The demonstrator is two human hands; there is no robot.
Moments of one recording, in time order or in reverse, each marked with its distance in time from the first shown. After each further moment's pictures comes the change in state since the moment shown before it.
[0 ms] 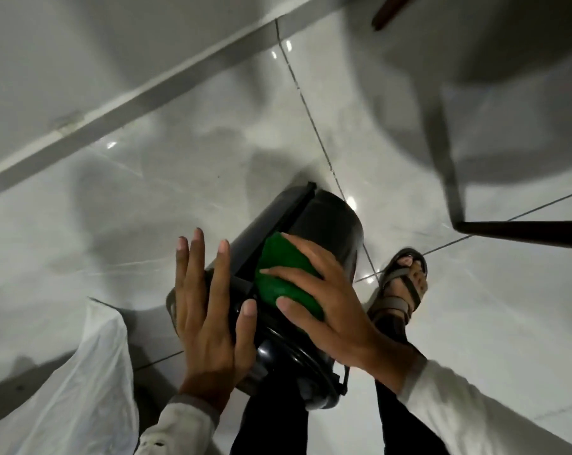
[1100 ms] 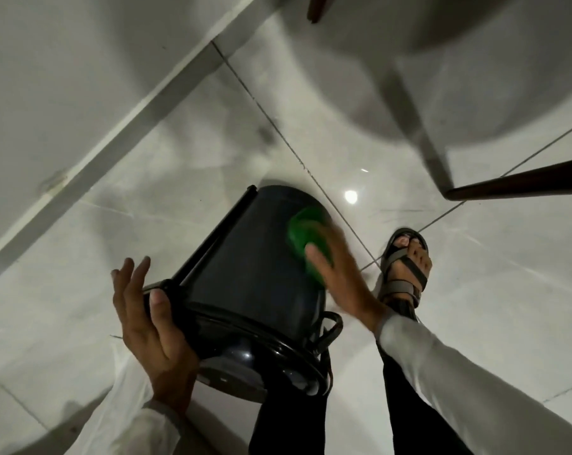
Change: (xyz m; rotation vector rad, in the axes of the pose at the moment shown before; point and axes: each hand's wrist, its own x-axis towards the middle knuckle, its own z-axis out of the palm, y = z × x) left_hand 0.026 -0.021 0.004 -0.118 0.142 -0.317; right_hand -0.011 0.083 -0.011 0.376 0.363 0.403
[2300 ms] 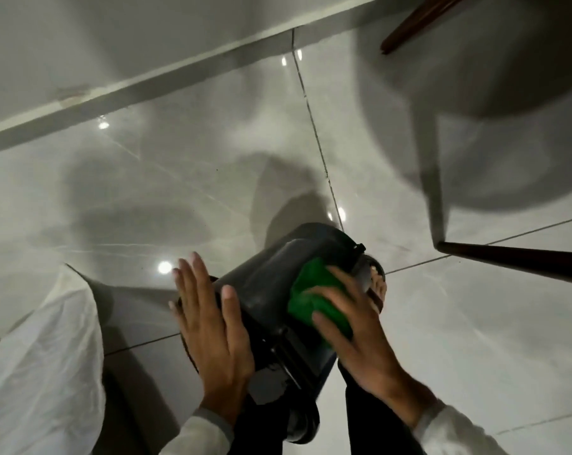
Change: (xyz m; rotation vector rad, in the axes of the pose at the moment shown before) left_hand -0.060 0.041 0.016 -0.045 -0.110 -0.396; right_hand -0.064 -0.079 -0.022 -0.406 -0.269 -0.070
